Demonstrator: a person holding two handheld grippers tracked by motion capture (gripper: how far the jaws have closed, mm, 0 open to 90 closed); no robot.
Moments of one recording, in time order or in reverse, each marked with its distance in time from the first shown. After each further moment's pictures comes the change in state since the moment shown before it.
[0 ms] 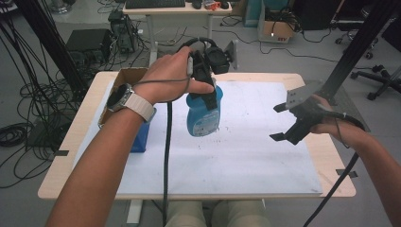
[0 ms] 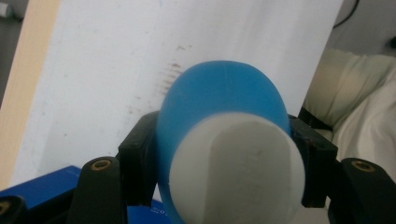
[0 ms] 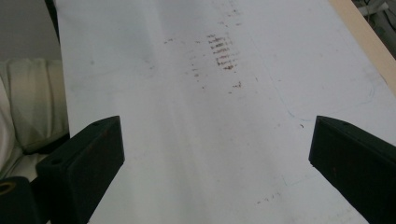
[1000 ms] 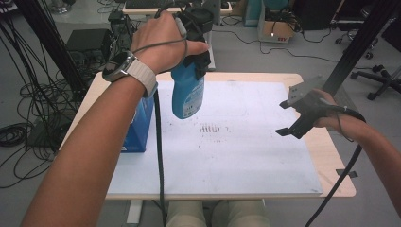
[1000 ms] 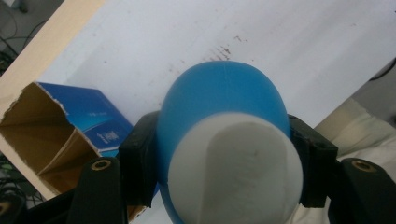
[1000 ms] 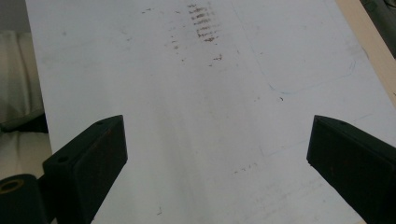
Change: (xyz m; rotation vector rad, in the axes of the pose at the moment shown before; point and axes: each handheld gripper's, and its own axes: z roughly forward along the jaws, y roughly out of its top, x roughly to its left) left arm 0.038 -0.005 -0.053 0.050 0.081 -0.485; right arm -0.020 -0.004 -0.003 0.065 -0.036 -0.050
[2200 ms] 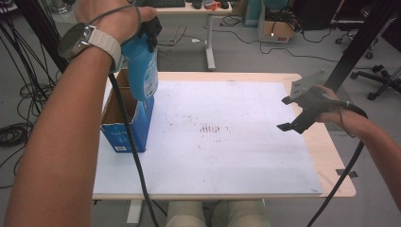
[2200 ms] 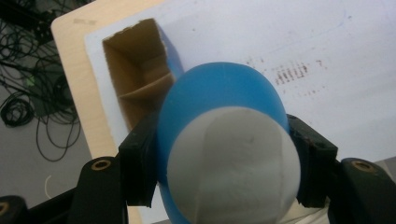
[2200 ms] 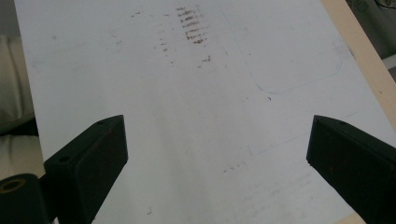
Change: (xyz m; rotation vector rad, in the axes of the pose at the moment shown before) left arm 0.084 -0.045 -0.038 -0.014 0.132 -0.419; right arm -0.010 0.001 -0.006 -0.001 -0.014 0.017
